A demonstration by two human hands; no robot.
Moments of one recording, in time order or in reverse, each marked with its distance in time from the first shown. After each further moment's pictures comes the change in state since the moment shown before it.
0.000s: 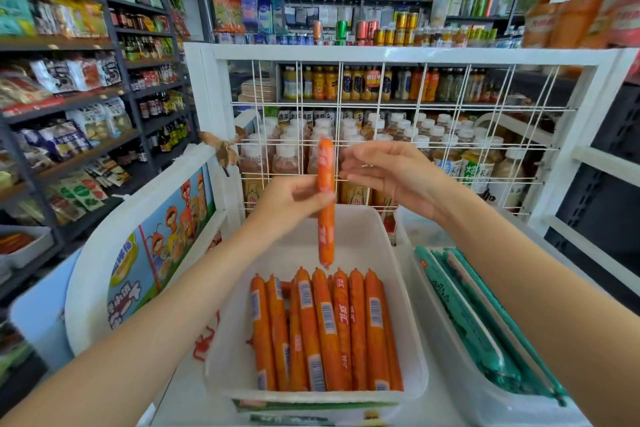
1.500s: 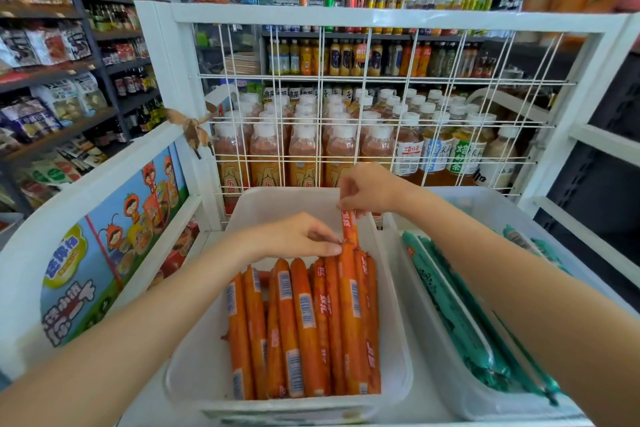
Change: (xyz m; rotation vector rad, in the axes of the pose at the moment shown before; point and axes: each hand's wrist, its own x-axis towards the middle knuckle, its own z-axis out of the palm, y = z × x) left_hand 0.021 -0.047 0.031 0.454 -0.679 -0.206; right_hand 0.028 0.052 -0.021 -1.146 -0.101 0.175
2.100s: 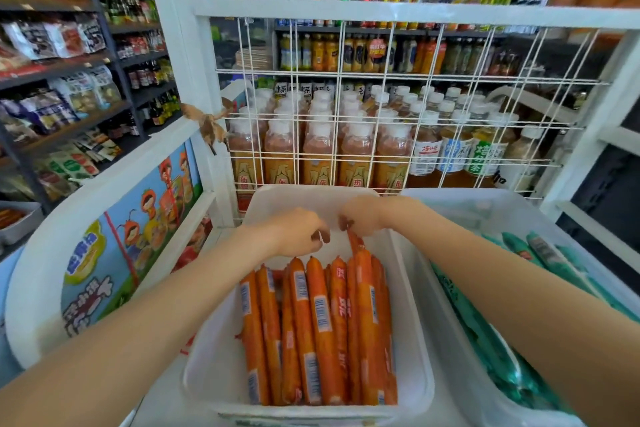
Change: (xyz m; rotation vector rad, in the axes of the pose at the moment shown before) left_hand 0.004 -0.018 -0.007 0.458 0.086 -0.135; right_hand 0.027 -0.006 0.037 -0.483 -0.410 0.028
